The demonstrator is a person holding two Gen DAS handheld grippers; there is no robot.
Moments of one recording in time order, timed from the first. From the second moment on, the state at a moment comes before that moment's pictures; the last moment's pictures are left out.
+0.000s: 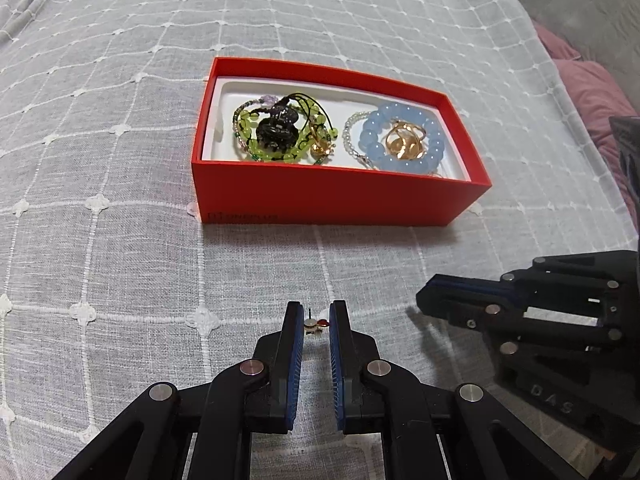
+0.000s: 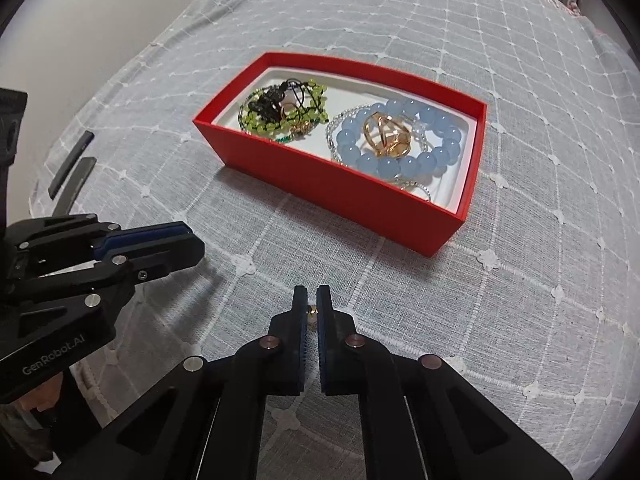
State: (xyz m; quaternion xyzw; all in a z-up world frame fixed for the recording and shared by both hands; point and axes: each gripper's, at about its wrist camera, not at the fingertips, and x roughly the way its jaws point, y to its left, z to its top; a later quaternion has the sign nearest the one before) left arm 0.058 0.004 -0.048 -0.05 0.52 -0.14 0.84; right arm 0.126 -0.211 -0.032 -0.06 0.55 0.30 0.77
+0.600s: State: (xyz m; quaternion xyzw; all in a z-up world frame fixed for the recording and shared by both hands) left arm 0.062 0.021 -0.018 -0.11 0.46 -0.16 0.87; right arm 0.130 -0.237 -0.001 0.00 0.53 0.31 0.79
